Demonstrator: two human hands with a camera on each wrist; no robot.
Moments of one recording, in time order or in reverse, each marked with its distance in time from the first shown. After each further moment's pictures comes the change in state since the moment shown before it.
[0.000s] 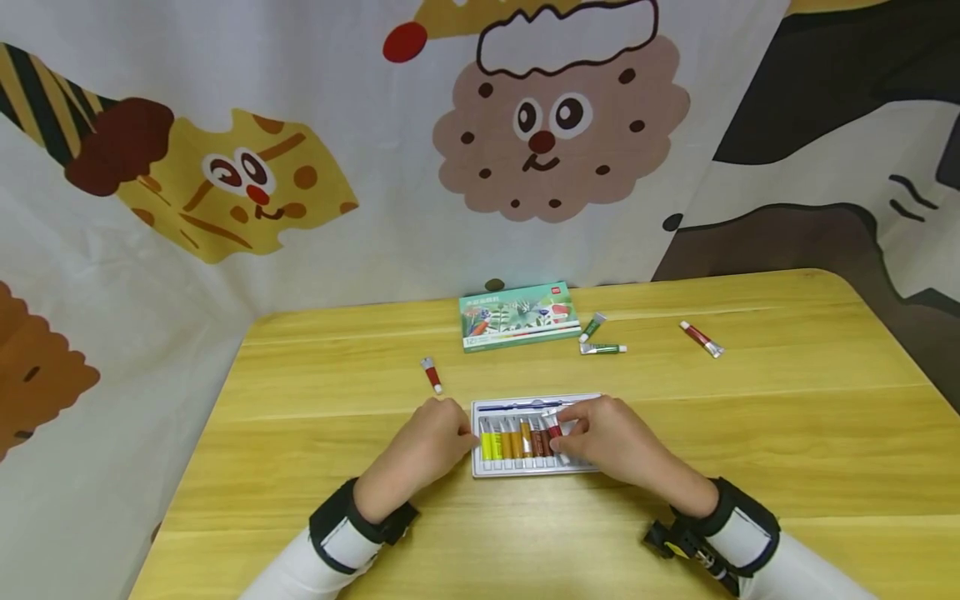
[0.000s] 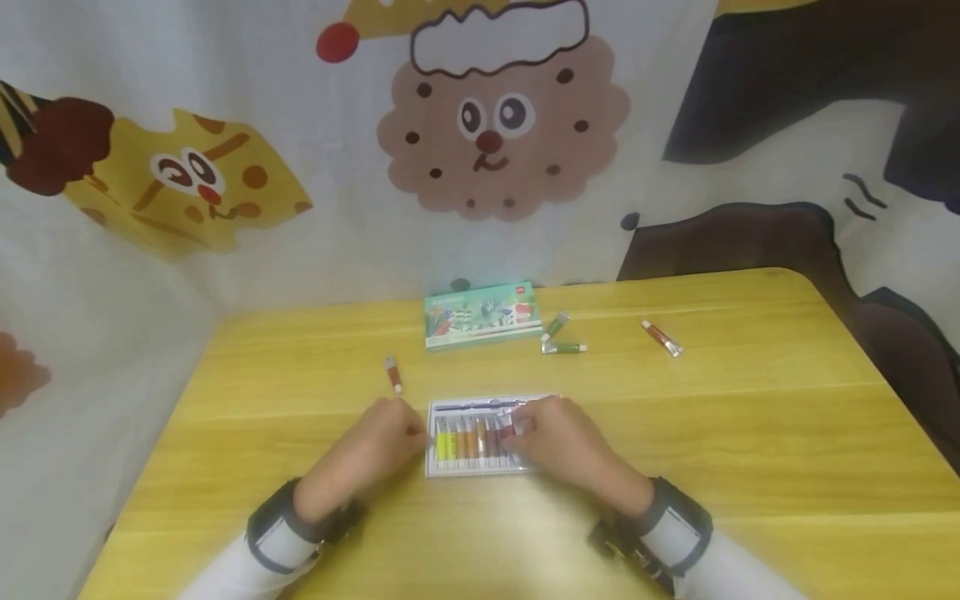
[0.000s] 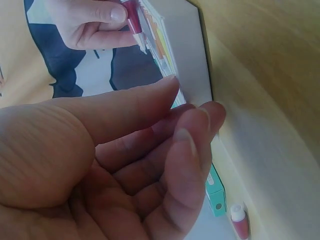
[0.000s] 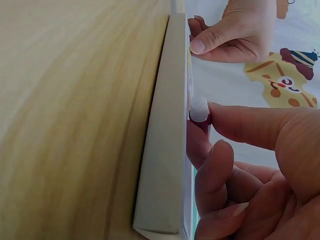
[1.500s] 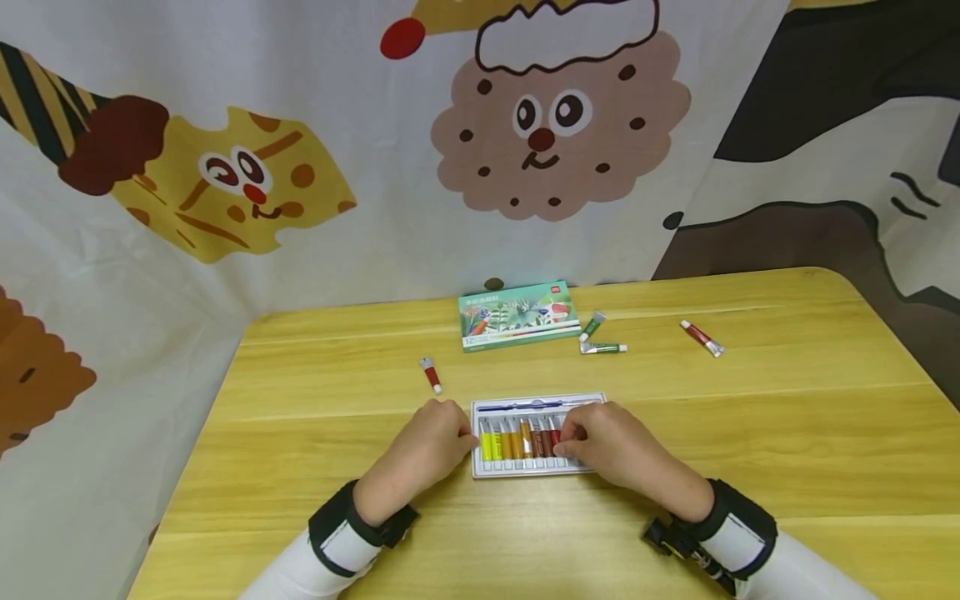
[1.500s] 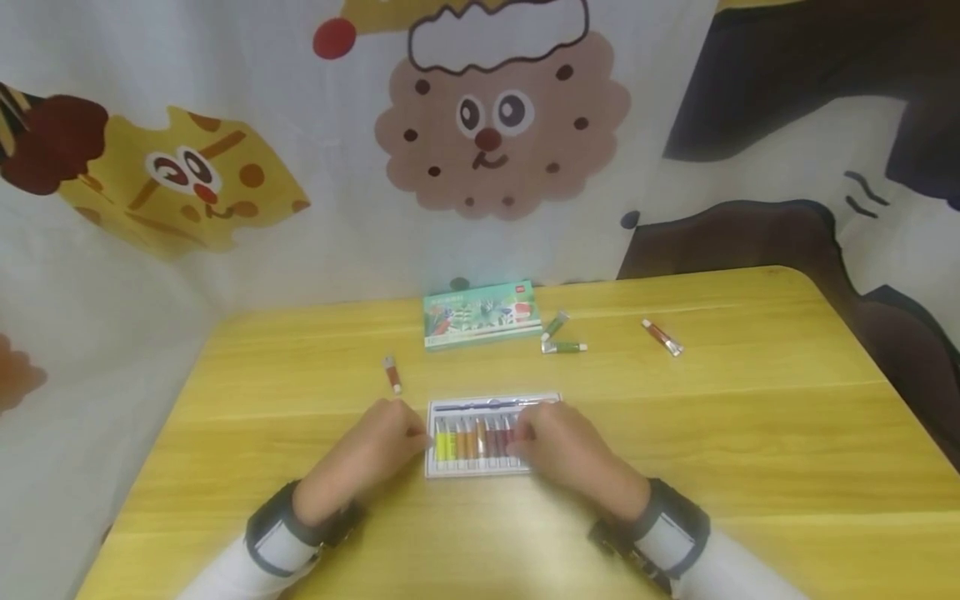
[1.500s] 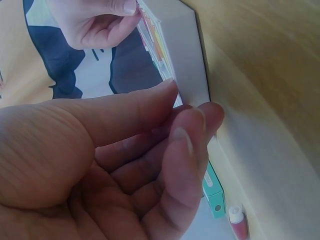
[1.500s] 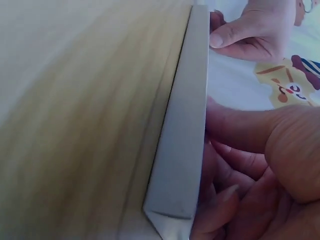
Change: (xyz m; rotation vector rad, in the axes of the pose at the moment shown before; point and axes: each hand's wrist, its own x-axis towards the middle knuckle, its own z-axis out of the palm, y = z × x) left_hand 0.001 0.001 0.002 0.021 -0.003 0.004; right_hand 0.000 0.003 0.005 -0.210 -0.008 -0.086
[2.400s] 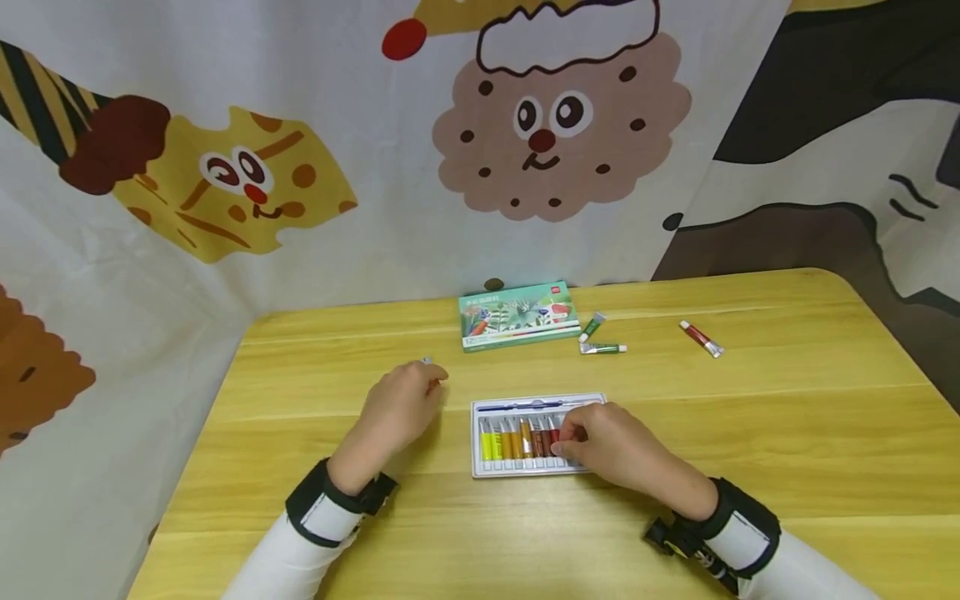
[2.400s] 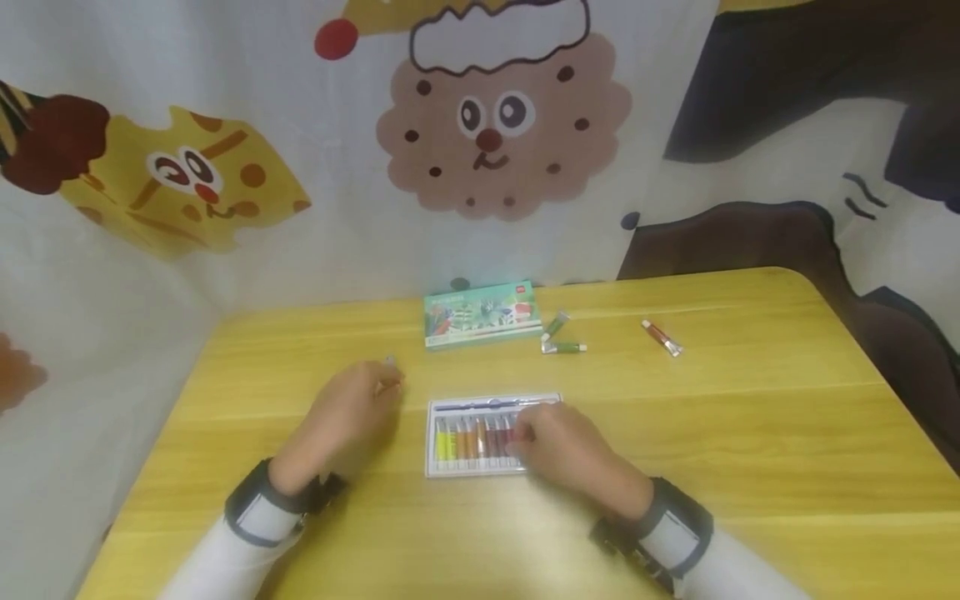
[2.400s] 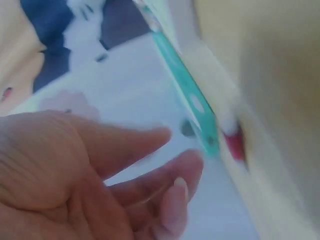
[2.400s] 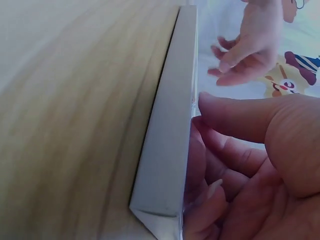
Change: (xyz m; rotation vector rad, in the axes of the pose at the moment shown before) left_hand 0.017 -0.024 -0.033 0.176 0.281 0.058; right_hand -0.002 -0.002 -0.004 0.010 -0.003 -0.035
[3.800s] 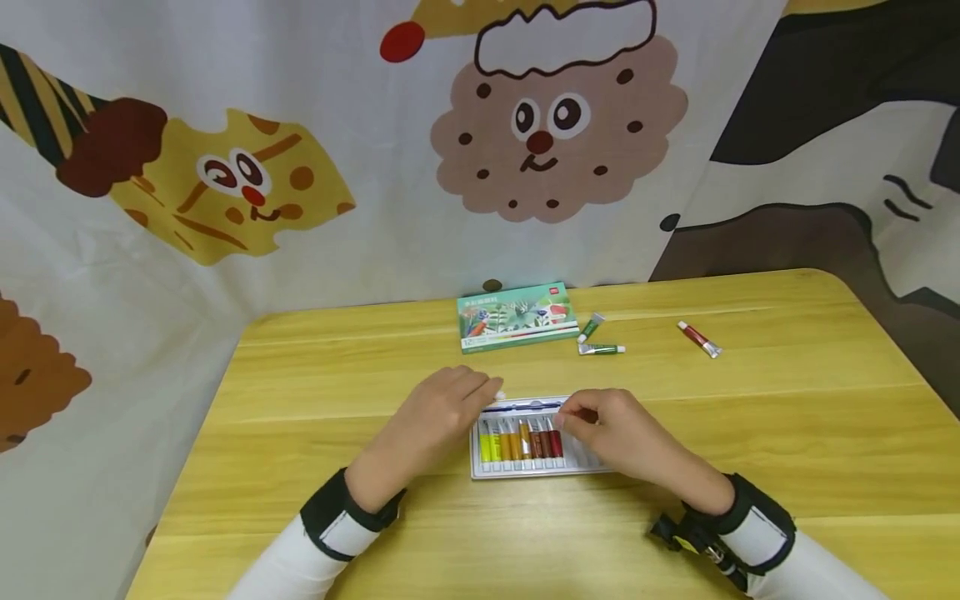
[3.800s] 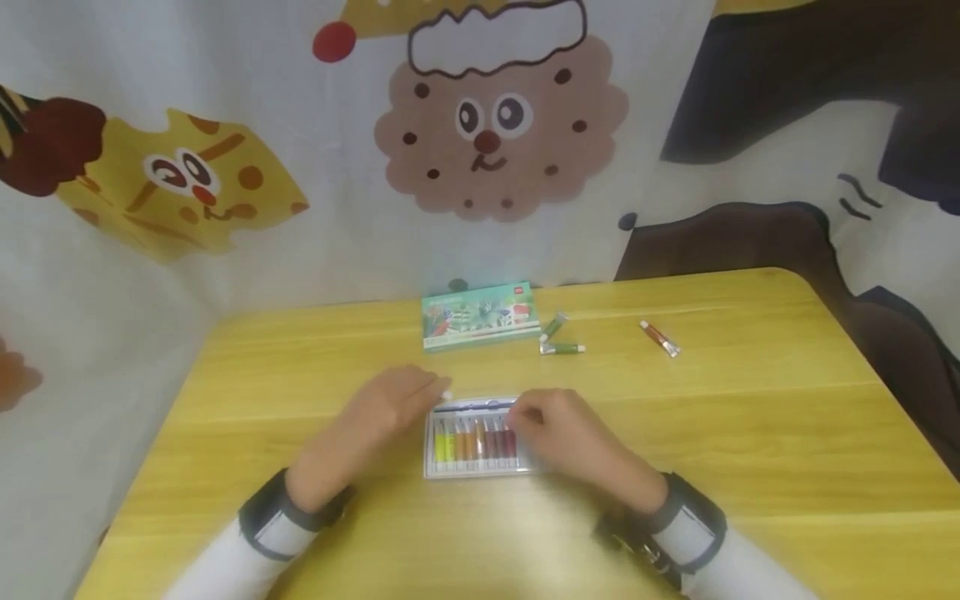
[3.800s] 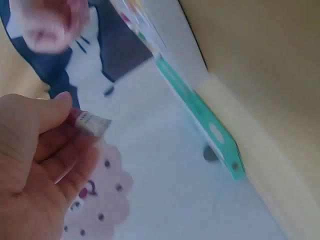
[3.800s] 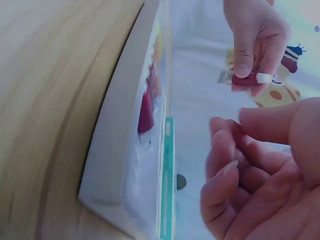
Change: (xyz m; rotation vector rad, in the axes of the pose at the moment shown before) left_hand -0.009 0.025 0.006 0.243 0.284 0.823; right_hand -0.001 -0.003 -0.019 0.224 0.067 -0.005
